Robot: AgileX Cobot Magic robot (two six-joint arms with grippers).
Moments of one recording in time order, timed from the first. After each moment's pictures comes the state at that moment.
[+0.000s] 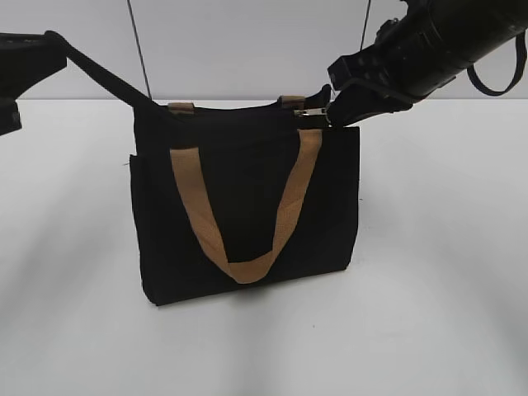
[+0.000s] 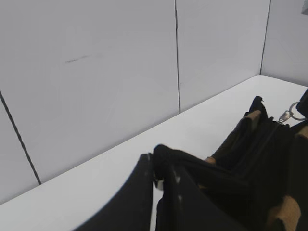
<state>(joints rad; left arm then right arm) -0.11 1.14 -0.56 1.06 -0.62 -0.68 0.30 1.66 -1.26 0.56 0.75 -0.43</state>
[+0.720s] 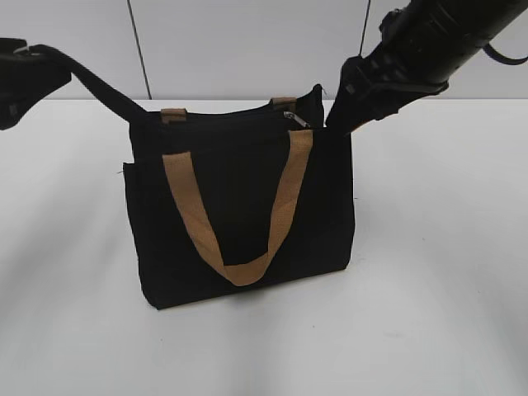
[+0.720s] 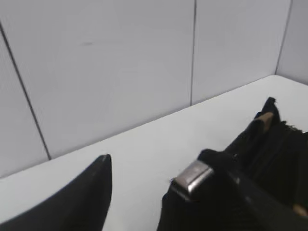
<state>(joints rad) -0.10 1.14 -0.56 1.05 -0.58 -0.73 0.34 1.66 -1.35 0.44 0.89 -0.46</state>
